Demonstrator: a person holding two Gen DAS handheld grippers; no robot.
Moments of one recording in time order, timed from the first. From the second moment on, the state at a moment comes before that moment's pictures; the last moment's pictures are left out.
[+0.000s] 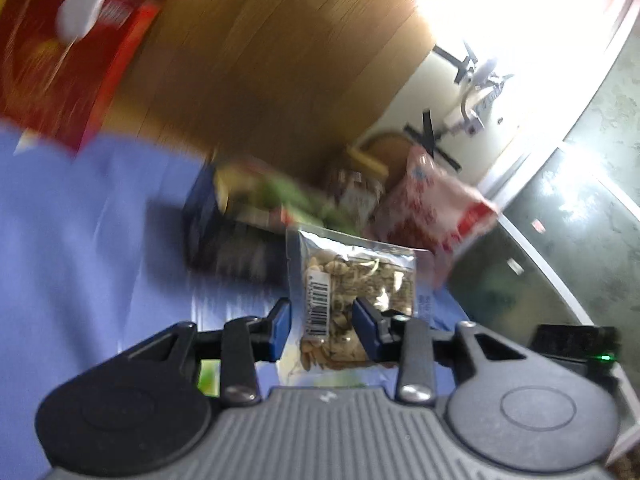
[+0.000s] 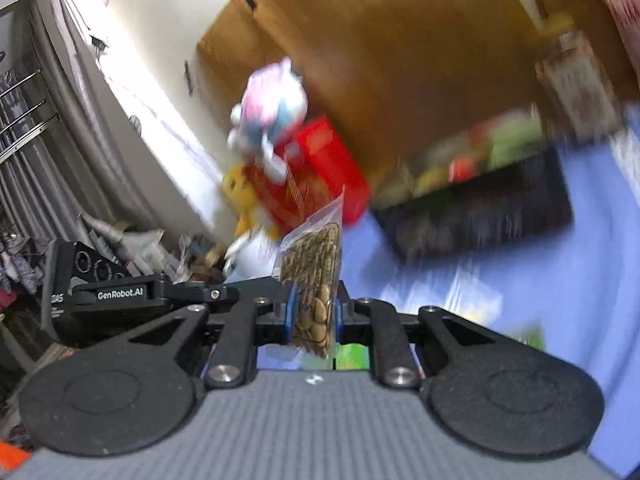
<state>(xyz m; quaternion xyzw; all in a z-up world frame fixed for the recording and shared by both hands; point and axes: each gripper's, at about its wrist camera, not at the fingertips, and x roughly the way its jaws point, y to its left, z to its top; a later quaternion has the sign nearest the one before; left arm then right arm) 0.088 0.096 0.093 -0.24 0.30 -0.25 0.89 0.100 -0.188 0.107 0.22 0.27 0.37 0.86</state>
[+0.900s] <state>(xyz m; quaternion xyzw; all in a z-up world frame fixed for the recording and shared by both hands) 0.123 0.059 0.102 -0.15 0.27 -0.21 0.93 0.124 -0.202 0.095 0.19 0.23 0.21 0.93</state>
